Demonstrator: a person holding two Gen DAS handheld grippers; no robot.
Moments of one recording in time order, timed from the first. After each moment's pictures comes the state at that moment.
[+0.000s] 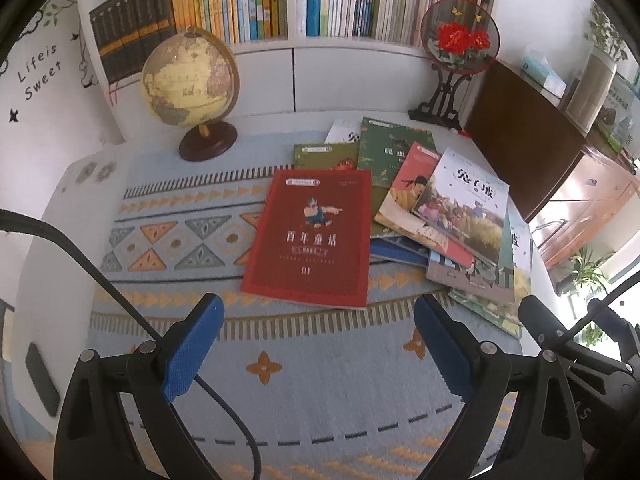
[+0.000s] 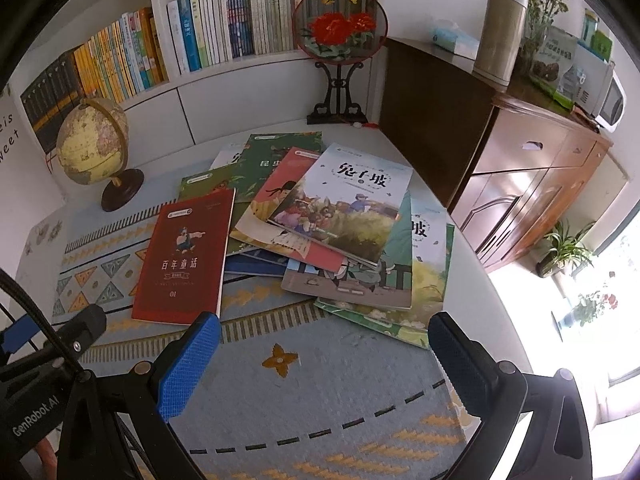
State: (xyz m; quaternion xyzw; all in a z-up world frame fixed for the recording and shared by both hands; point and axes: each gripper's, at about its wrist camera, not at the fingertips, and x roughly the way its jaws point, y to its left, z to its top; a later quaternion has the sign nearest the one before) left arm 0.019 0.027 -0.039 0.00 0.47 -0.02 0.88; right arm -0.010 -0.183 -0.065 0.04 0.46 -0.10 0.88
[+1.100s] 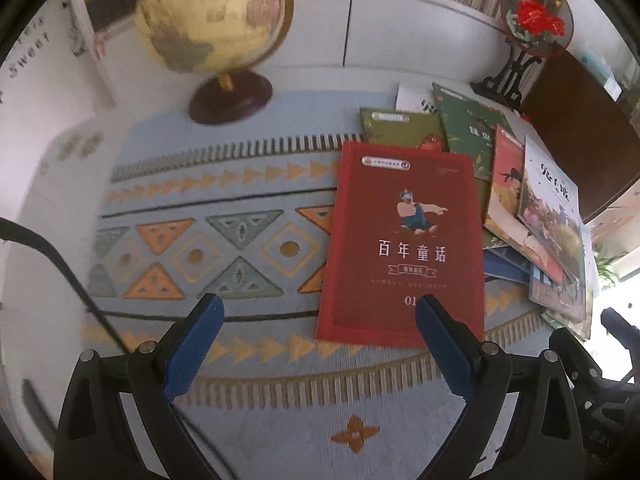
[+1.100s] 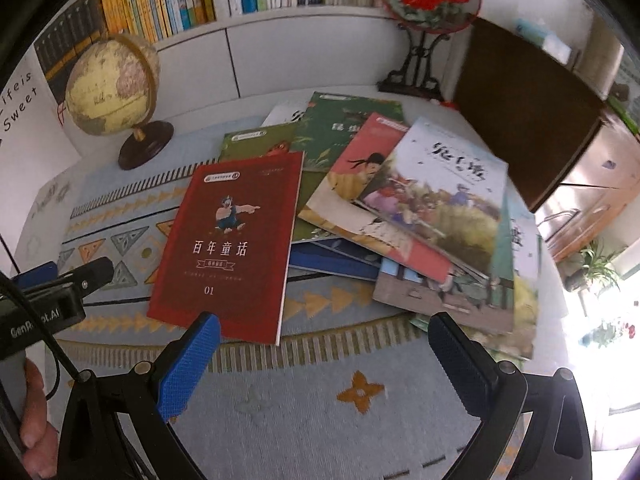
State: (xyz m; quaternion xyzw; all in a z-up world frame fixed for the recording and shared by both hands) left arm 0.127 0.131 -0.132 -0.02 0.54 -0.02 0.84; right arm 0.074 -0.107 -0.139 0.01 0.50 -0.04 0.86
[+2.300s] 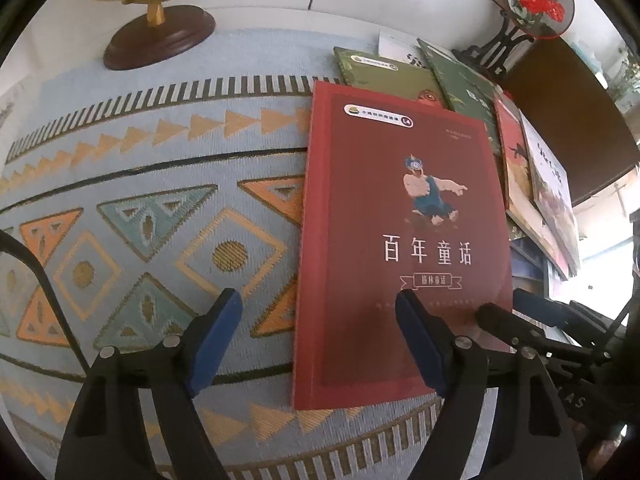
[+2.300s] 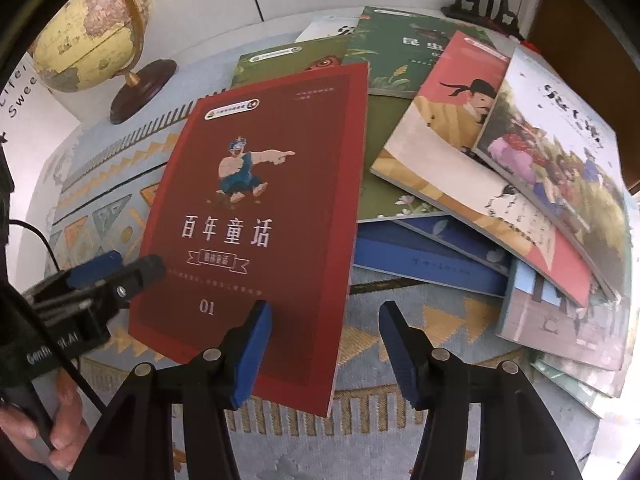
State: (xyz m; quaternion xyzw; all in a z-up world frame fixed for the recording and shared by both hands) left arm 0.165 0.134 -0.218 -0.08 0.57 -0.12 0.81; right arm 0.147 -0.082 -0.237 0.05 0.59 0.04 0.81
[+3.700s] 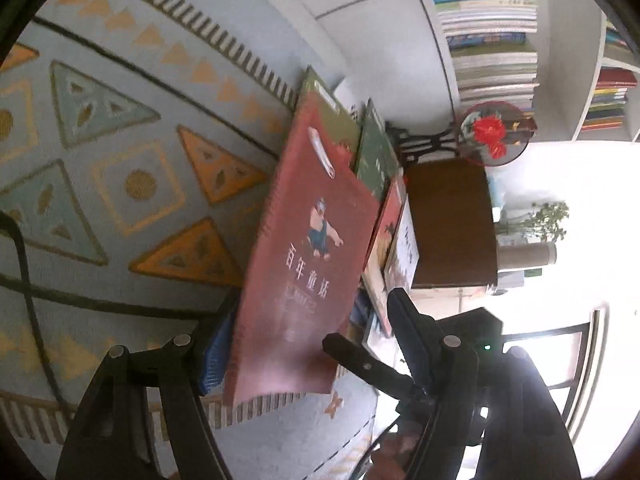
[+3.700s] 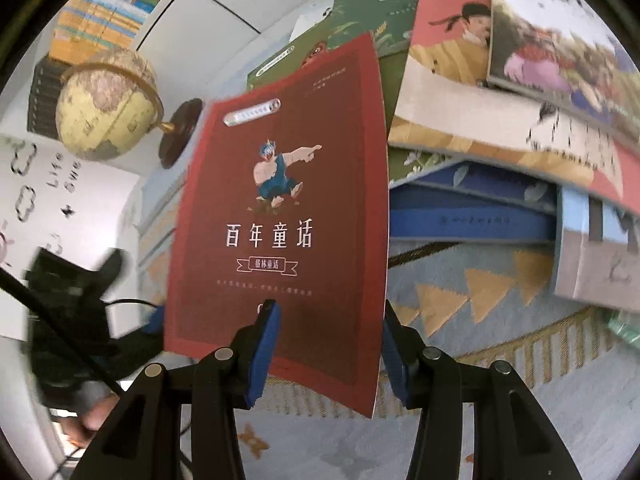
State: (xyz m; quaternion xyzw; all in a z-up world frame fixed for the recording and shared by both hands) left arm 0.160 0.161 -0.226 -0.43 0.53 -0.24 0.69; right arm 0.143 -0.125 -0.250 0.27 0.58 0.13 0.75
